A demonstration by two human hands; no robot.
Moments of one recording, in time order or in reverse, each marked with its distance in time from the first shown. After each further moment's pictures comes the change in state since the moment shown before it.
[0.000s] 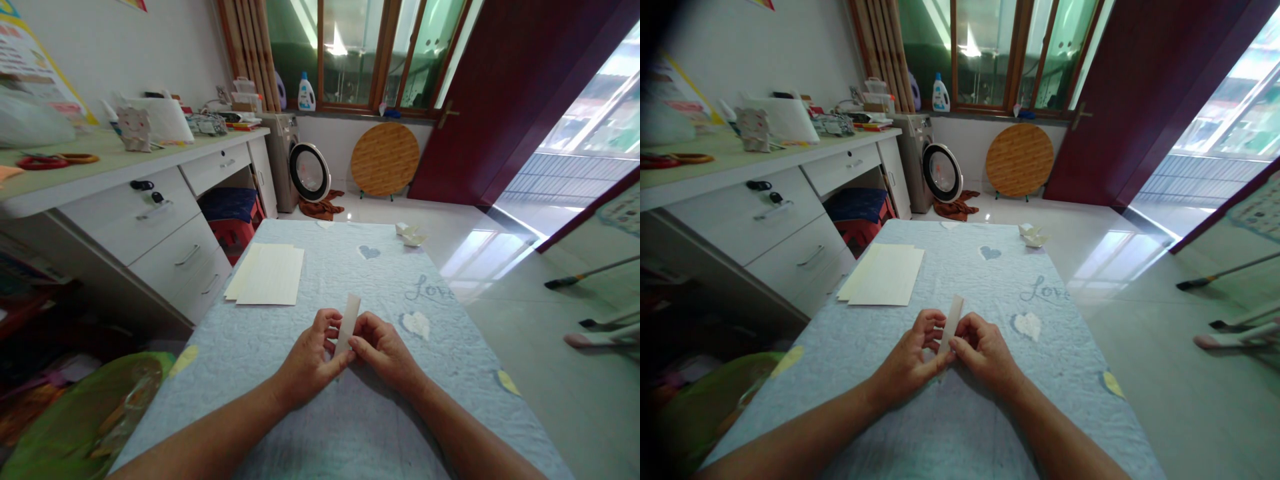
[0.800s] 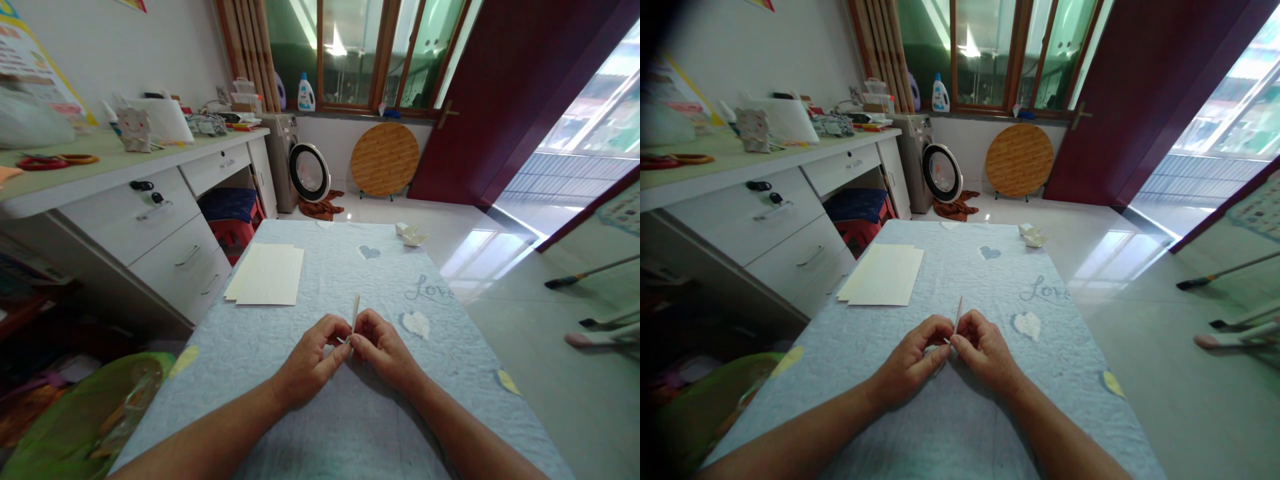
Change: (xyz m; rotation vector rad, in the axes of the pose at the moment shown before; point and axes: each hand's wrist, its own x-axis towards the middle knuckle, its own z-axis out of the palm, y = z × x) left_hand 0.001 0.007 -0.006 0.041 -0.065 0.103; right_hand 0.000 -0.002 -0.001 0.032 -0.001 -0.002
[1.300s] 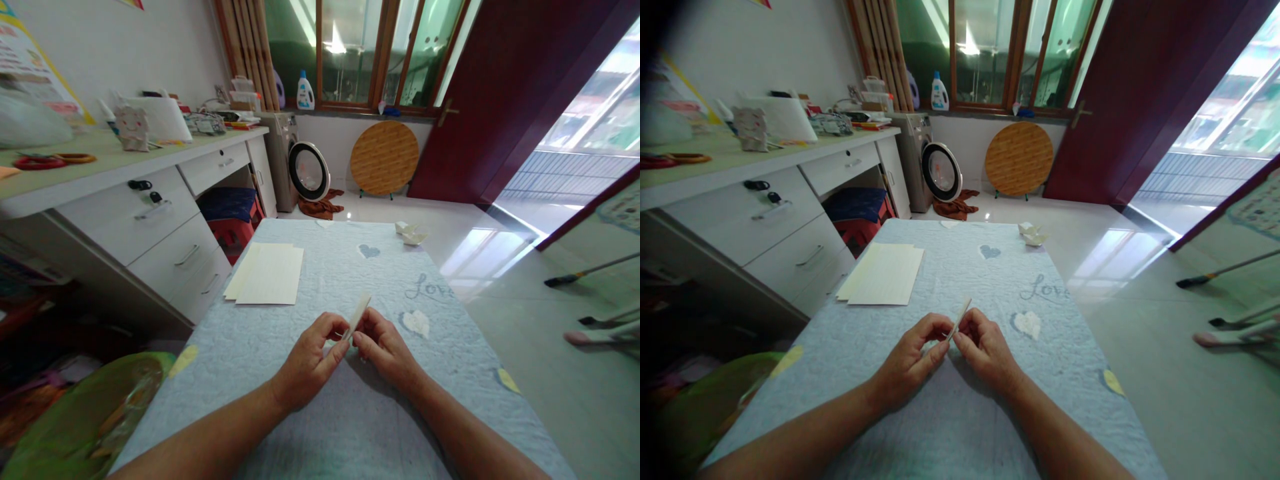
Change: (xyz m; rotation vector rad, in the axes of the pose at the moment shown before) left_hand -0.001 -0.001 0.002 0.066 0.046 0.027; right_hand 0.002 -0.003 -0.002 -0.007 -0.003 -0.044
